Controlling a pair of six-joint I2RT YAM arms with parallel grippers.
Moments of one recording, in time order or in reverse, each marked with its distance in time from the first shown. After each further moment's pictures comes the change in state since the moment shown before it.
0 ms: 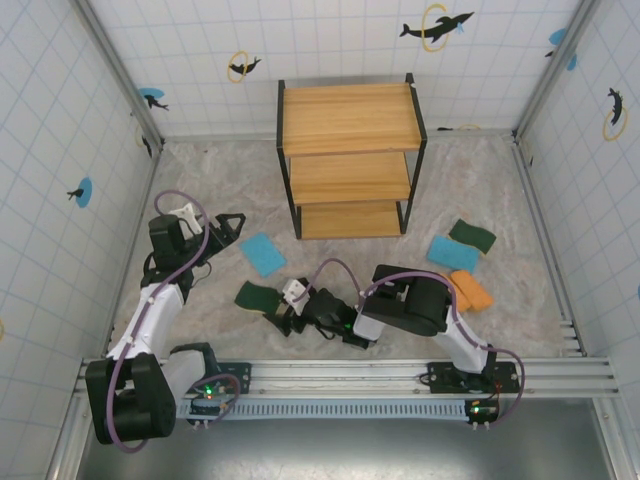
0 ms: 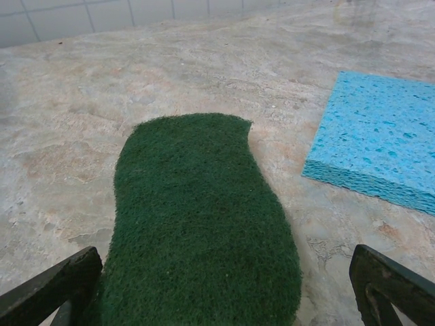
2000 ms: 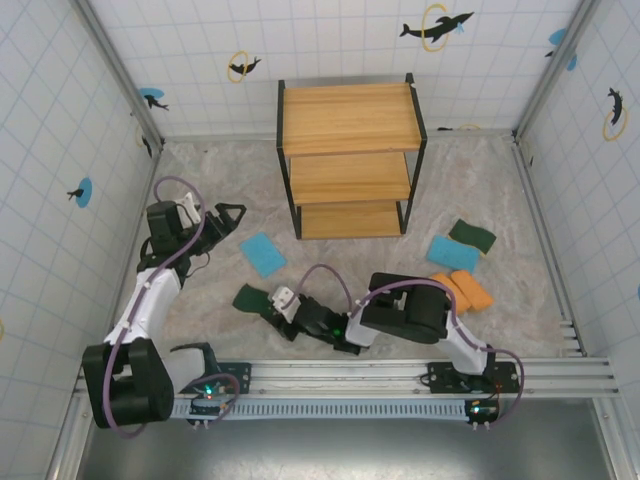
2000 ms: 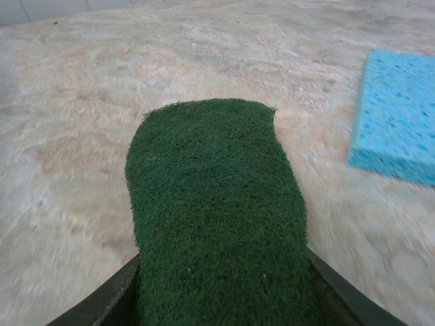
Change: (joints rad) left arm 0.001 0.078 0.123 -0.093 0.044 -0.020; right arm 0.081 -0.013 0.047 -0.131 0.119 0.055
